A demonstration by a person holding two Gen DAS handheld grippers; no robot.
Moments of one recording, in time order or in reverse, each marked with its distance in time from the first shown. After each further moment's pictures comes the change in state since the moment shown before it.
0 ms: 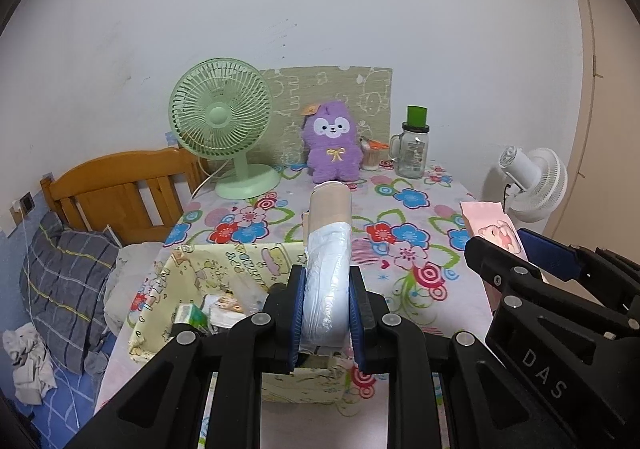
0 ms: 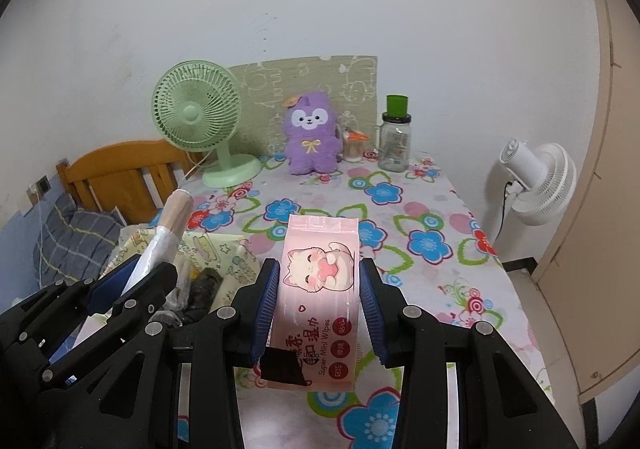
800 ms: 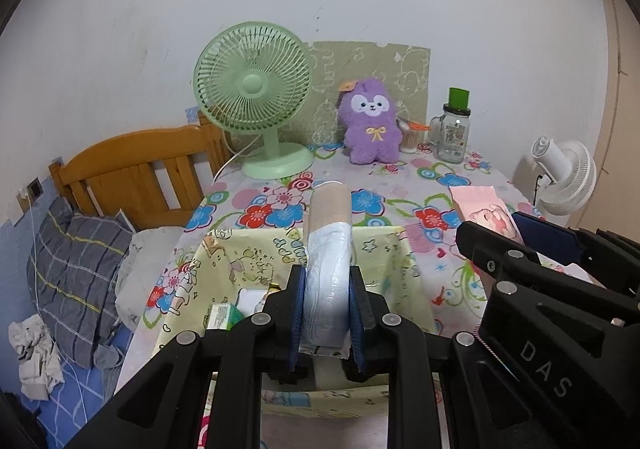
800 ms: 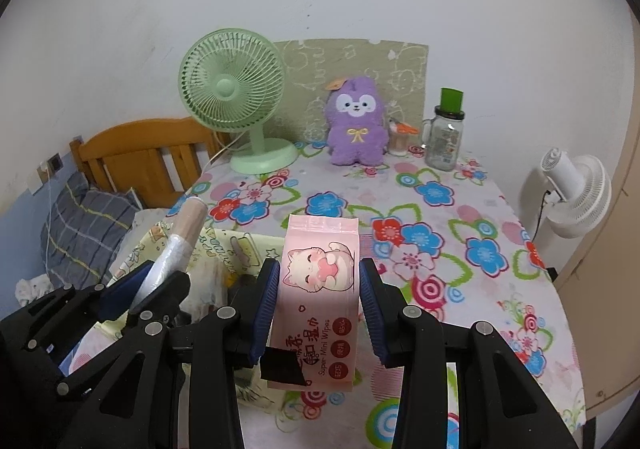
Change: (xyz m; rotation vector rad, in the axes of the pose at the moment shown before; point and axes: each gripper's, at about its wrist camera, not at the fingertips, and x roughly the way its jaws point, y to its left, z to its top) left arm 0.046 0.052 -0.010 -0.024 0.060 0.056; right arm 0.057 0.060 0.010 -0.062 0.048 0.065
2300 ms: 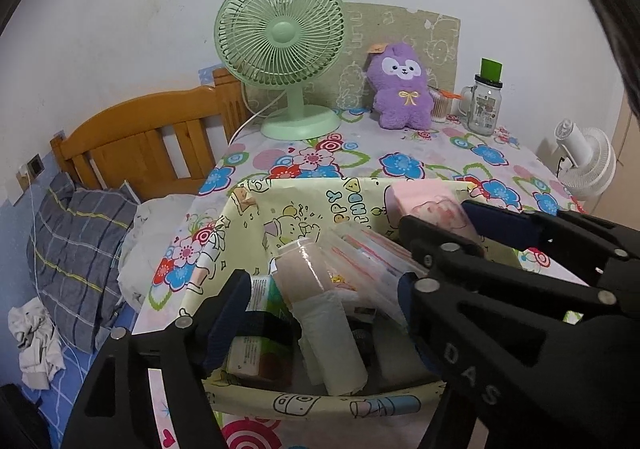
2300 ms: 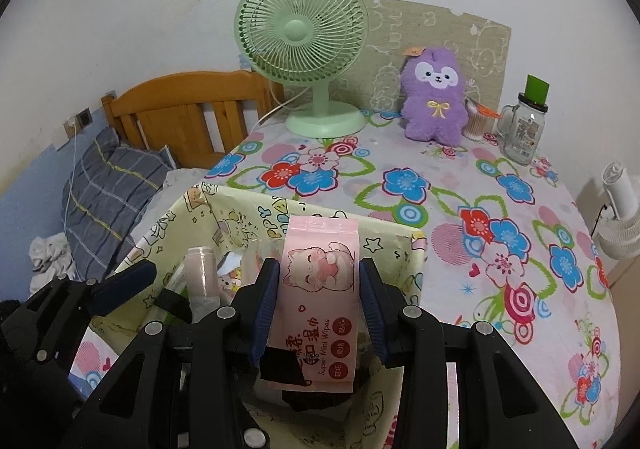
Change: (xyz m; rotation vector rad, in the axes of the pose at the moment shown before) left arm 0.040 0.041 -0.022 -0.017 0.090 0.022; right arm 0.075 0.065 -0.006 -0.104 0.100 0.134
